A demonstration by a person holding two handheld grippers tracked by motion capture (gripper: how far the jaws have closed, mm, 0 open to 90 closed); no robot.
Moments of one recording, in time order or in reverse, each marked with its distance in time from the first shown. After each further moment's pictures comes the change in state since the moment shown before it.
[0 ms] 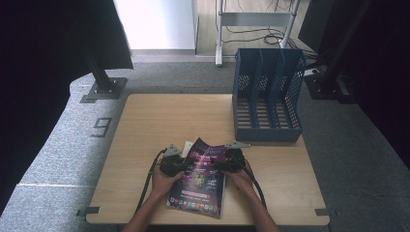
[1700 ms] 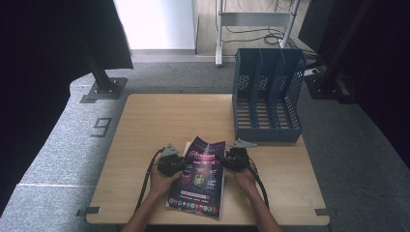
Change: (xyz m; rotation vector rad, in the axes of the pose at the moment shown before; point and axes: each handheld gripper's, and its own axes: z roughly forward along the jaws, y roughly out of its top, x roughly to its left) left arm -0.001 0.005 -0.012 -0.045 -0.017 0.012; right arm 0.001 0.009 -0.025 -0.070 0.051 -0.027
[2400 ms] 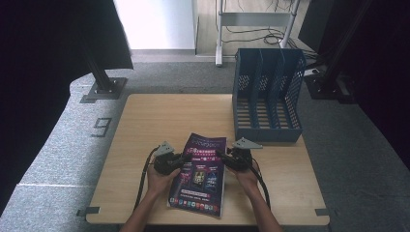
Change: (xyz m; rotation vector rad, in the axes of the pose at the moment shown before) left arm -0.001 0.008 -0.017 -0.096 -0.020 -0.004; right arm 0.010 0.011 -0.023 -0.124 0.018 -0.042
